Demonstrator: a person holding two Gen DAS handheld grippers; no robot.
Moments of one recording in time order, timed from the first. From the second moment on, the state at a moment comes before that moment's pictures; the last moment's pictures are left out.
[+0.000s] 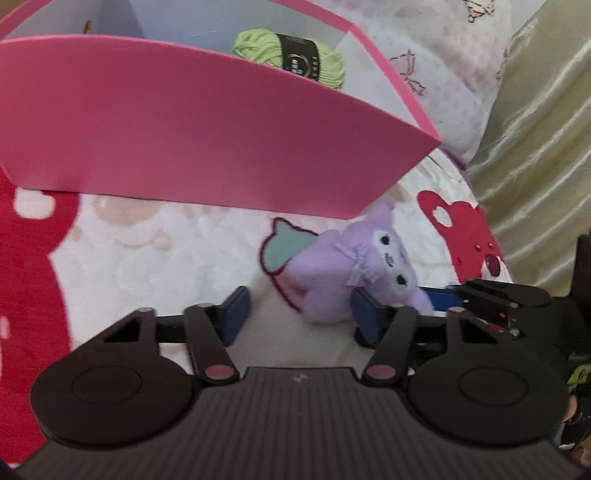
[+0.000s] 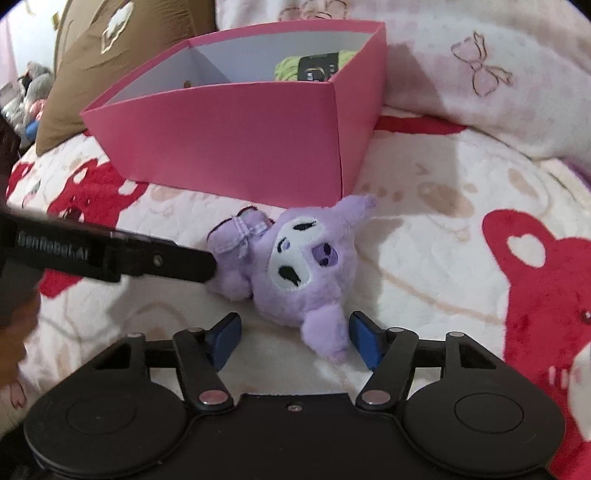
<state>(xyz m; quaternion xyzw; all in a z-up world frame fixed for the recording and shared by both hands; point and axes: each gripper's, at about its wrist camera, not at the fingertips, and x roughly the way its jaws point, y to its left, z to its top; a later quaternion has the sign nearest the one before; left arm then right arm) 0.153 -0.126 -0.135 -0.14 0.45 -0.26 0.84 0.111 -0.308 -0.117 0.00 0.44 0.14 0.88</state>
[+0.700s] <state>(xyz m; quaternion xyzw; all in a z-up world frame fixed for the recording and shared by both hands) 0.148 -0.135 -0.146 -0.17 0.45 -0.27 0.84 0.112 -0.291 -0.119 -0.02 0.44 0.11 0.89</state>
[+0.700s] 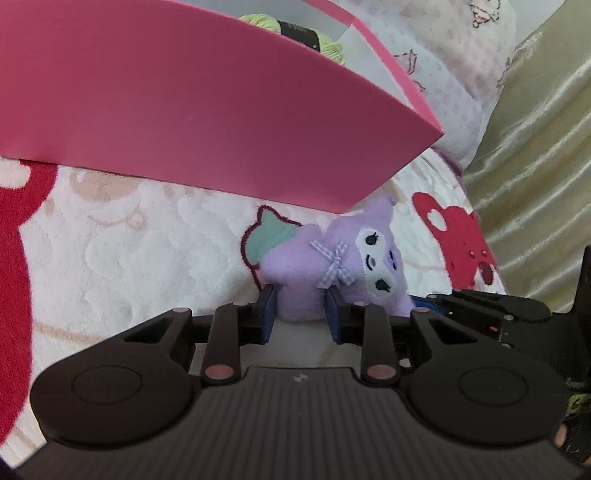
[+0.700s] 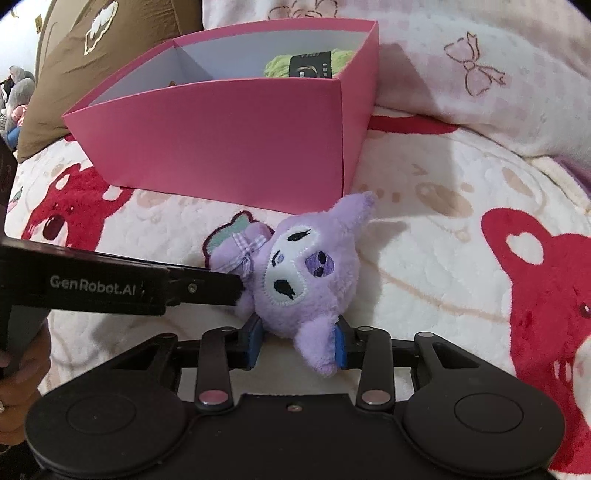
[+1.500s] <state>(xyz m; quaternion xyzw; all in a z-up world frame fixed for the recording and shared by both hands) 0.107 -0.105 -0.073 -0.12 0.41 -0.29 0.86 0.070 -0.241 -0.077 -0.07 0.38 0.06 0.92</state>
